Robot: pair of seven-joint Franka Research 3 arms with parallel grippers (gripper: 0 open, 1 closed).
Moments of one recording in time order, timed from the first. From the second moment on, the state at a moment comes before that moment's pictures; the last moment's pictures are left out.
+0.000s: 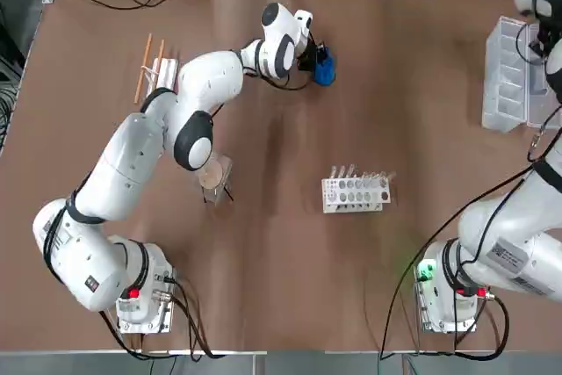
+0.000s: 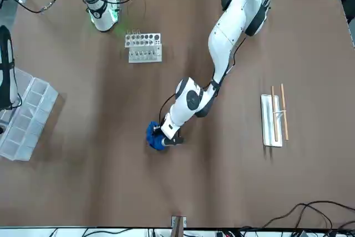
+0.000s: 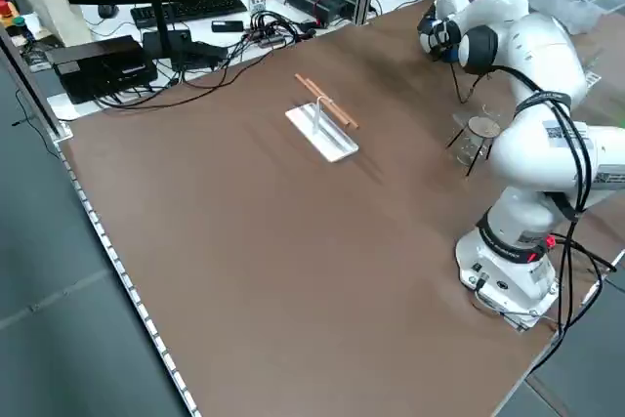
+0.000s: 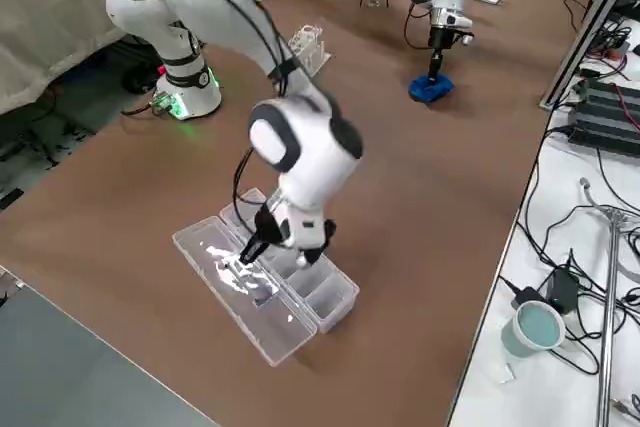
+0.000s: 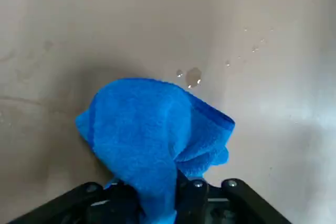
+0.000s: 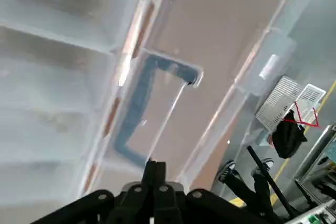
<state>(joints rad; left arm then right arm) -0.67 1.28 -0.19 -0.85 -0.36 2.61 -0.61 -0.45 0.63 0.04 -1.42 -0.63 1.75 -0.25</state>
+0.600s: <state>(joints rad) -0.65 1.28 -0.19 -0.85 -0.36 2.60 -0.61 -0.39 0.50 0.12 -1.37 -0.23 1.66 -0.25</state>
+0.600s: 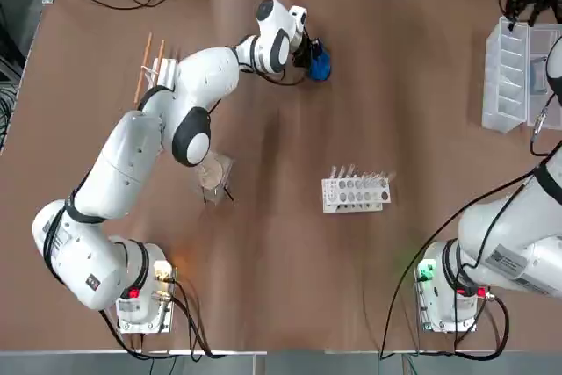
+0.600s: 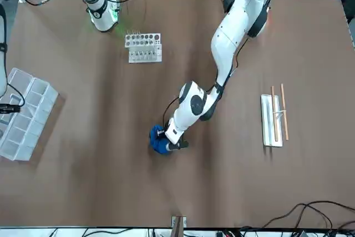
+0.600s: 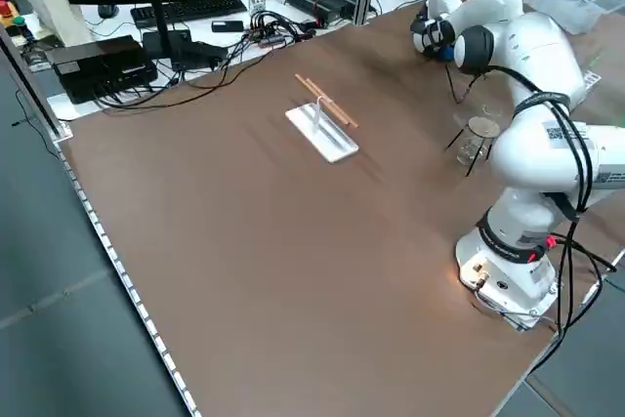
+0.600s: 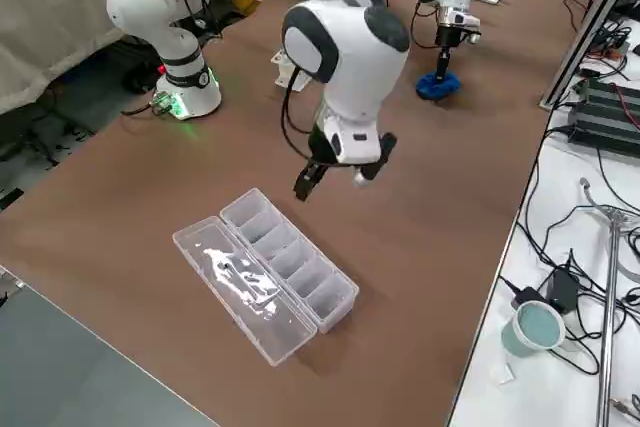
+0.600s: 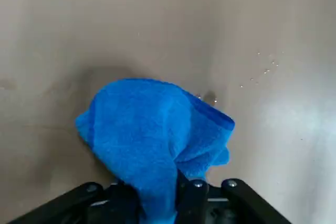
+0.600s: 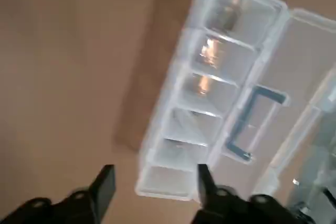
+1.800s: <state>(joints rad) -0.67 1.28 -0.18 -0.85 -0.39 2.60 -0.63 -0.21 0.19 0.12 -1.45 -0.07 1.73 -0.18</state>
